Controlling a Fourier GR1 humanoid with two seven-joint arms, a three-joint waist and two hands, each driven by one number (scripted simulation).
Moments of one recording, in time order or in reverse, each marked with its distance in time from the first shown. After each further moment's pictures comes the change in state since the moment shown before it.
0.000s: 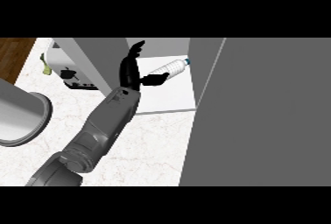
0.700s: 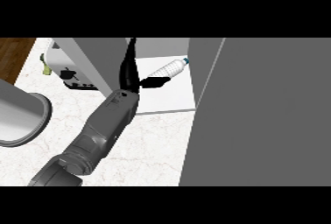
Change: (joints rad) left arm 0.032 0.000 0.028 -0.024 0.003 -0.032 -0.080; right arm 0.021 -0.019 0.016 -0.005 -0.007 0.002 -0.021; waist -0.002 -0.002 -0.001
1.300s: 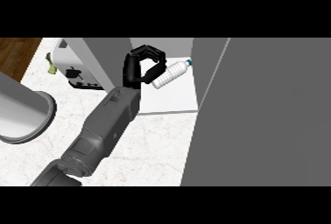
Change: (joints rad) left arm 0.043 -0.004 0.051 -0.160 0.132 -0.334 -0.172; right arm 0.001 -0.009 -0.005 -0.002 -0.004 -0.007 0.013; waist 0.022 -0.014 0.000
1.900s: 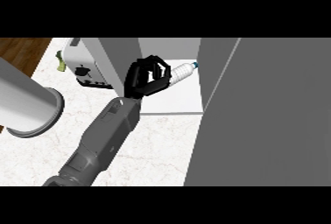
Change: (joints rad) left arm 0.161 0.001 -0.136 -0.236 0.129 -0.284 0.080; right arm 0.003 -0.021 -0.036 -0.008 0.005 -0.030 0.020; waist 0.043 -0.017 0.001
